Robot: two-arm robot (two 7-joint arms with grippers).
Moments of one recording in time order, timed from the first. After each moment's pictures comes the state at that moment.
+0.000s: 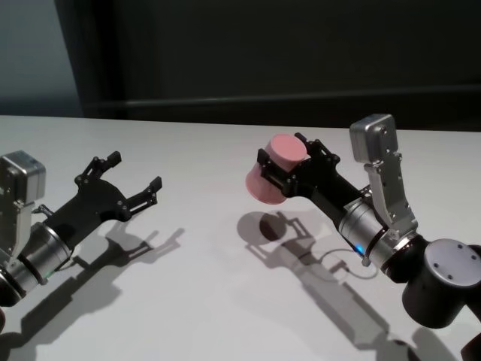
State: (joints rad) left arm -0.18 0.56 0.38 -1.36 -0.49 -0.24 -0.42; right arm 0.21 0.31 -0.46 -1.60 0.41 0.04 0.14
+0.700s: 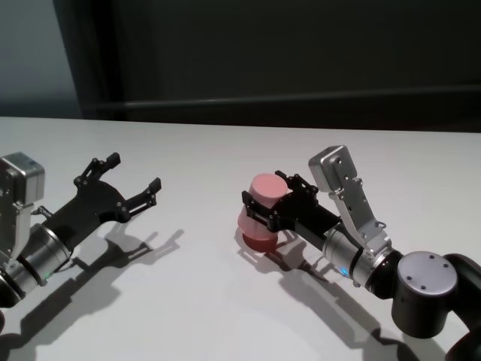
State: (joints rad) left arm -0.18 0.56 0.38 -1.36 -0.49 -0.24 -0.42; right arm 0.24 0.29 -0.52 -1.51 0.32 0.11 0.18
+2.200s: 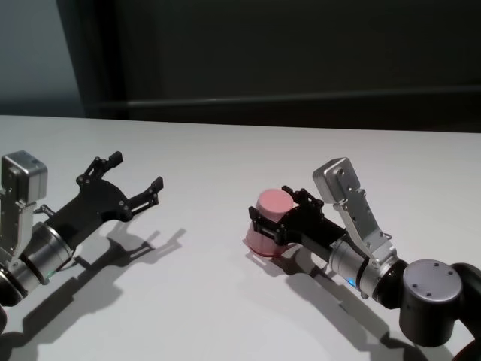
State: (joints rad) left arm -0.18 0.56 0.38 -1.36 -0.49 -0.24 -0.42; right arm 0.21 0.28 -0.49 -1.48 0.27 0.14 0.23
